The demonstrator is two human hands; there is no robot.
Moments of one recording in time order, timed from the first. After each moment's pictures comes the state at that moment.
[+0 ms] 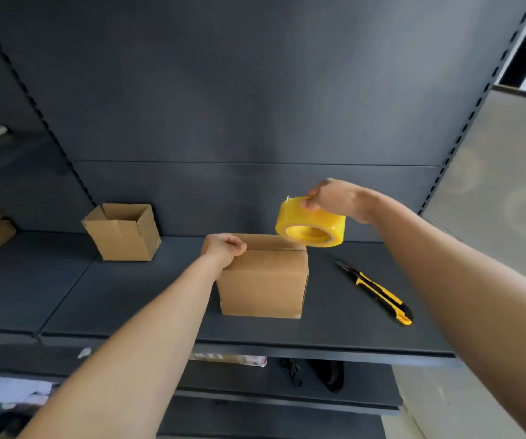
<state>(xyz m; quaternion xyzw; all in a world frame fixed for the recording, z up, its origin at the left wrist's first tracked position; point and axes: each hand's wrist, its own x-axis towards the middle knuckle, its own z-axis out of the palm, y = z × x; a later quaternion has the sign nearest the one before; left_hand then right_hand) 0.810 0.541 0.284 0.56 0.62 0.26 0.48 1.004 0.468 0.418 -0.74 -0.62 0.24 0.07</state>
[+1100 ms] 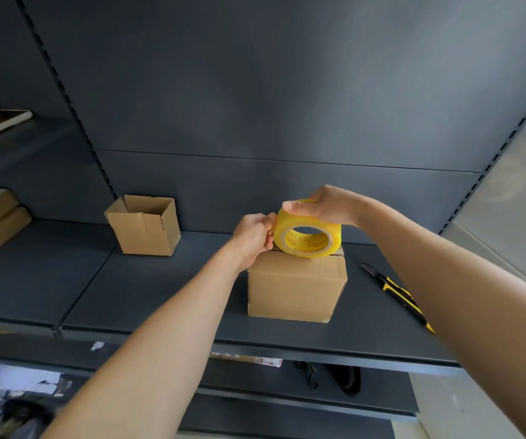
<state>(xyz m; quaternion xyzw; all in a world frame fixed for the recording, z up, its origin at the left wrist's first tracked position) 0.798 0.555 0.306 0.53 0.44 0.33 0.65 0.951 0.510 0.391 -0.74 -0.62 0.25 0.09</state>
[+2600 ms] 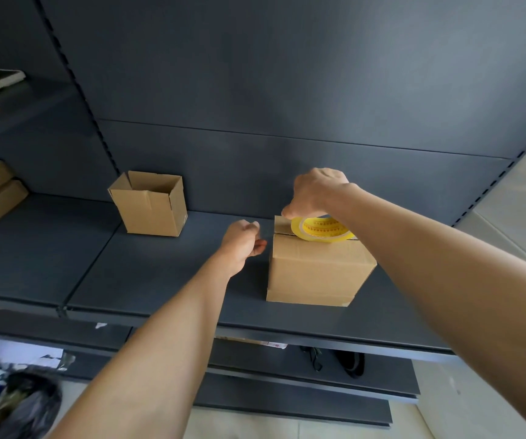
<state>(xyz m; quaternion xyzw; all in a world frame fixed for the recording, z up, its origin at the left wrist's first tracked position) 0.761 0.583 0.235 0.45 0.54 0.33 0.63 0.887 0.547 0.378 -0.74 -0.65 0.04 -0.13</state>
